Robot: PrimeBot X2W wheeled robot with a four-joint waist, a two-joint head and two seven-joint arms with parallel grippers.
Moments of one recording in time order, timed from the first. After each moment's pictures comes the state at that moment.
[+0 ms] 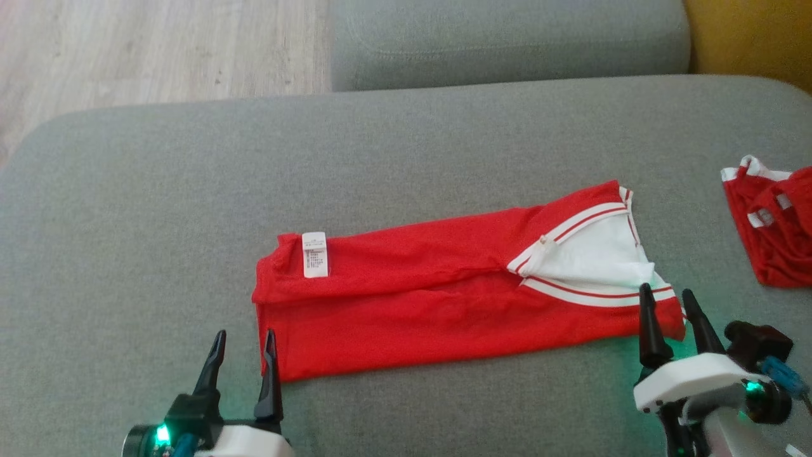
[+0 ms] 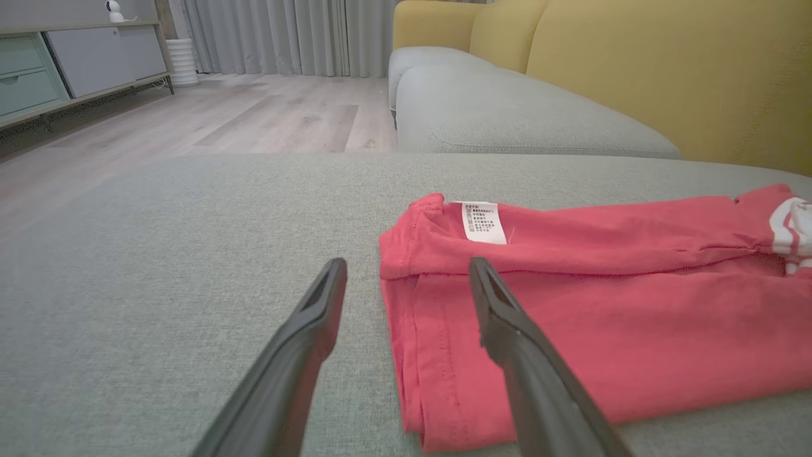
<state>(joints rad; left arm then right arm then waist) 0.01 0.05 -0.16 0.37 -0.16 0.02 -0.25 -0.14 -0.10 0.00 0.61 0.33 0.13 -0.25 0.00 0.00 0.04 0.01</state>
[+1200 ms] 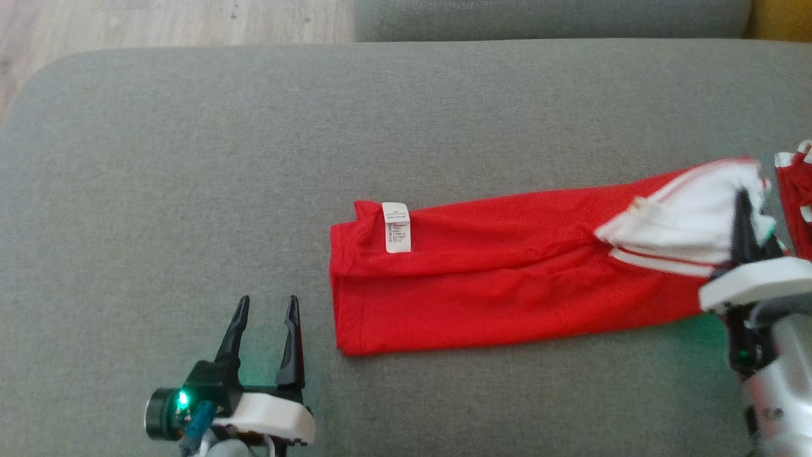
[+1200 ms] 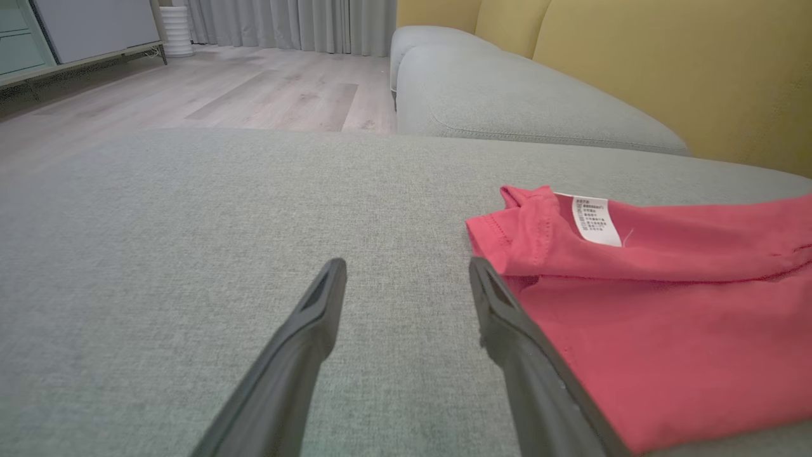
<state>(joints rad) -0.08 0.05 -0.24 0.38 -0.21 0.04 -0.25 -0.40 -0.26 0.01 0.77 0.47 0.13 -0.25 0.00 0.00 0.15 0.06</state>
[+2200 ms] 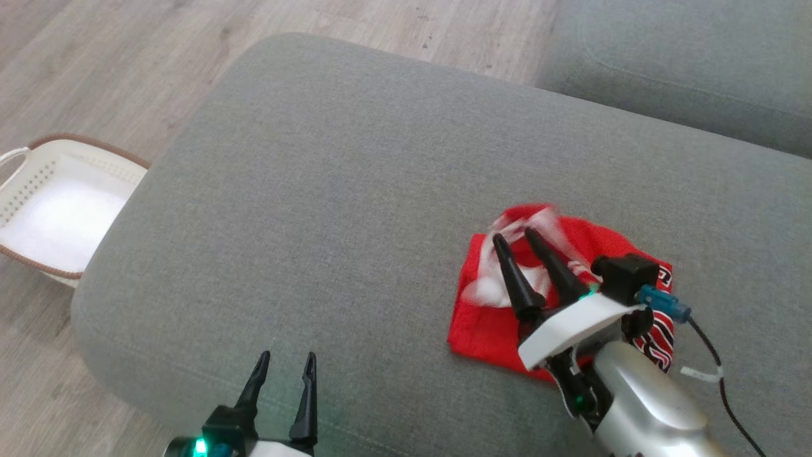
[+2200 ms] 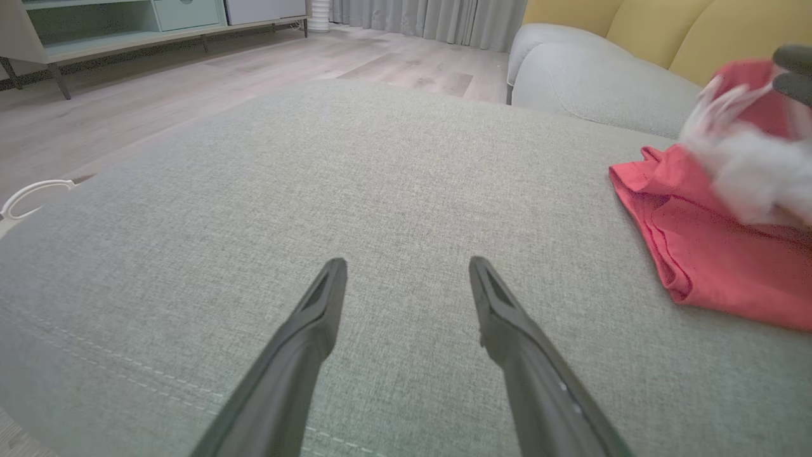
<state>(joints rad) 0.01 0.05 -0.28 0.44 -0.22 0.01 -0.25 -0.36 -0.10 0.54 0.60 0.63 0.13 -0.25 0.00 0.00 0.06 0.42</state>
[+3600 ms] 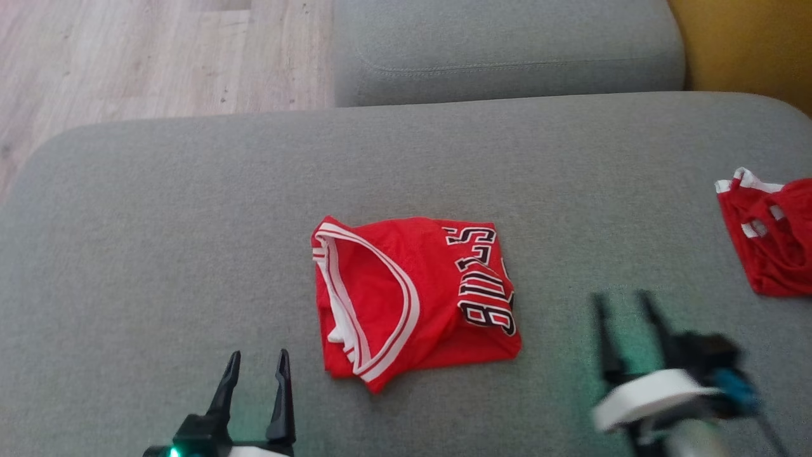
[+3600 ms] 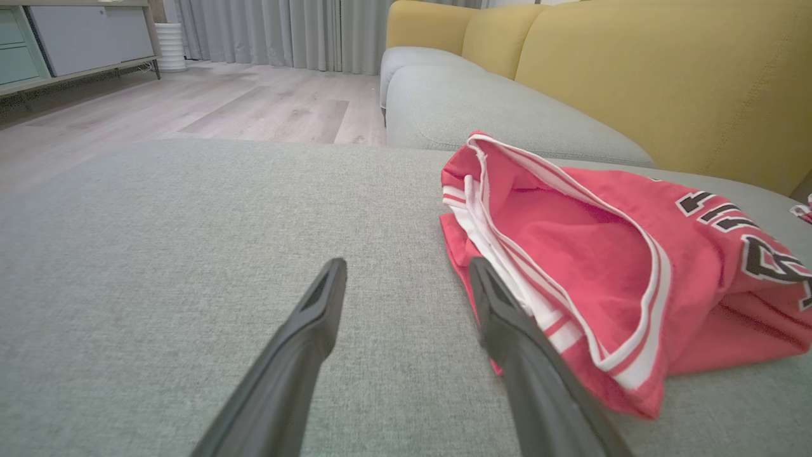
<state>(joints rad) 0.07 0.05 -0.20 0.35 -0.21 0.02 -0.25 -0.06 -0.05 0.07 0.47 0.19 0.13 -0.25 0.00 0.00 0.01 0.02</state>
